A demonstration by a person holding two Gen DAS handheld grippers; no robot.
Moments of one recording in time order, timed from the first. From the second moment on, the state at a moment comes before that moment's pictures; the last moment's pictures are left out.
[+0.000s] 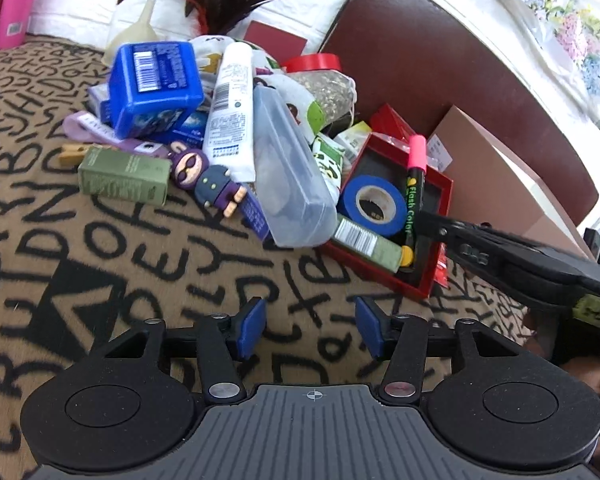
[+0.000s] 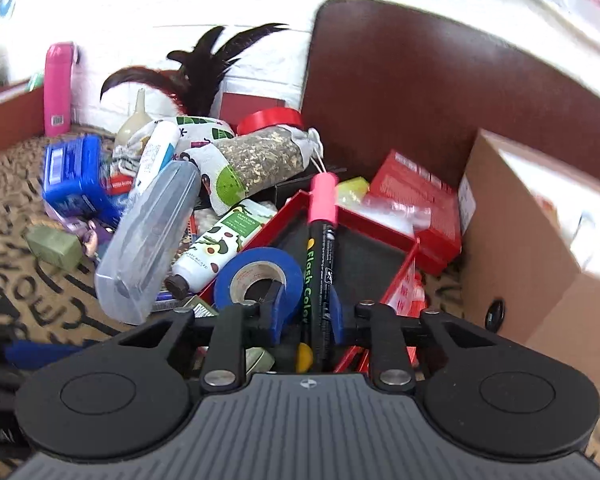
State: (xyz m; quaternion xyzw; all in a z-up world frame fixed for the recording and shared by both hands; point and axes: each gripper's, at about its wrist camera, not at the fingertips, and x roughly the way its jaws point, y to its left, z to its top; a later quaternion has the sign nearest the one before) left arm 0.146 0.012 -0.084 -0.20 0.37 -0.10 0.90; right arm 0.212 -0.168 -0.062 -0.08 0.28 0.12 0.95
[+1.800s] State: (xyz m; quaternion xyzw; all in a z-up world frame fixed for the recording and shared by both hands) left arm 0.142 -0.042 -0.090 -0.18 0.44 -0.13 0.87; right arm 0.056 -0.184 -0.088 -0.05 0.34 0.19 0.92
